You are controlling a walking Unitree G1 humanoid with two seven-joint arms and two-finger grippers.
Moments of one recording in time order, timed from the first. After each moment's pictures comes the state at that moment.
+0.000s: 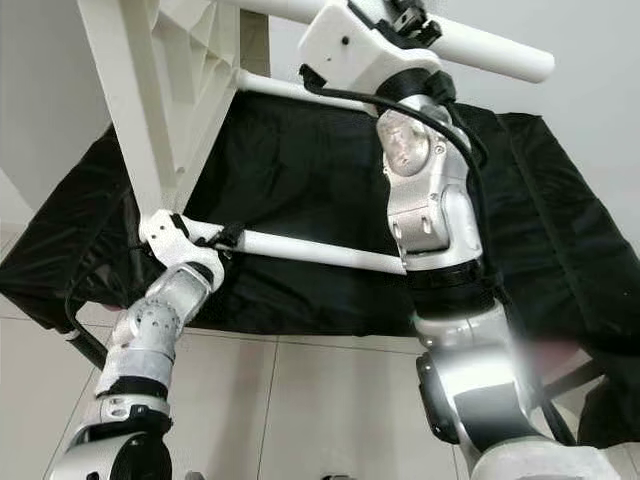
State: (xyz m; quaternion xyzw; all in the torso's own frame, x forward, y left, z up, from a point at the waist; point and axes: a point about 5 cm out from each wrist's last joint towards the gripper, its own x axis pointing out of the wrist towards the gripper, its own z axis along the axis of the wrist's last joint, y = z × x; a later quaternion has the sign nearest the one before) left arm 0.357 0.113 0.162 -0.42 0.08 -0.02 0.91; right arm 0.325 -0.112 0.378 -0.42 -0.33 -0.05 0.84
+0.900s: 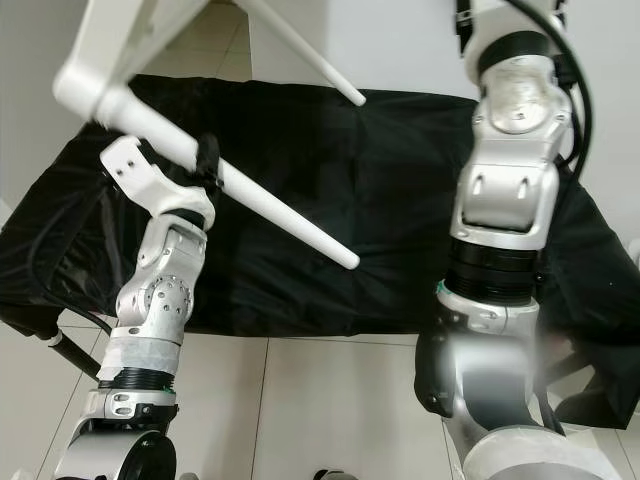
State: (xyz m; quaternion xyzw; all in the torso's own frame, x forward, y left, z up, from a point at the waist) left arm 0.342 0.099 0.262 -0.31 -0.20 -0.05 0.93; right arm 0.315 -0.192 0.402 -0.18 -0.30 -0.14 0.93
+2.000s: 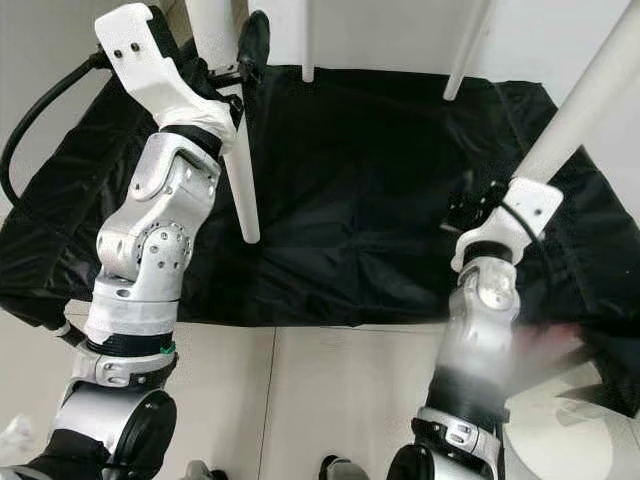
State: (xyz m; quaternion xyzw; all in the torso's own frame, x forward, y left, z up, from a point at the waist) left arm 0.319 0.063 0.335 -0.21 -0.25 -0.19 0.93; right arm 0.310 -0.234 0.212 0.06 -0.18 -0.17 0.97
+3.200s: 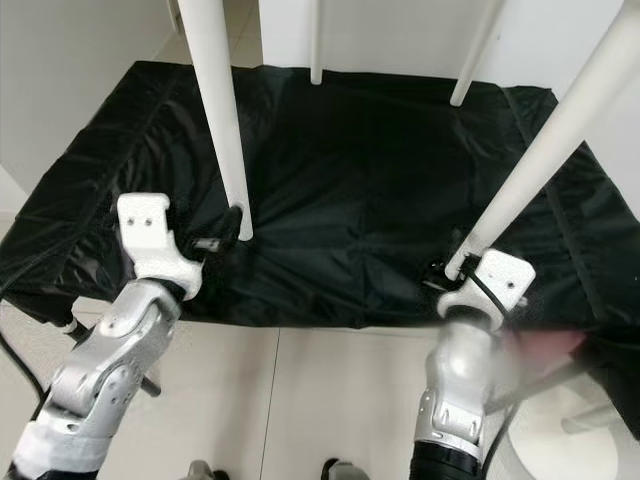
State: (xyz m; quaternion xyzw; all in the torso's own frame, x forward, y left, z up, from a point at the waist) left arm 0.279 0.118 0.195 -0.10 -0.08 -0.13 0.98; right arm 0.261 -0.222 0.165 0.00 -0.18 -0.24 0.95
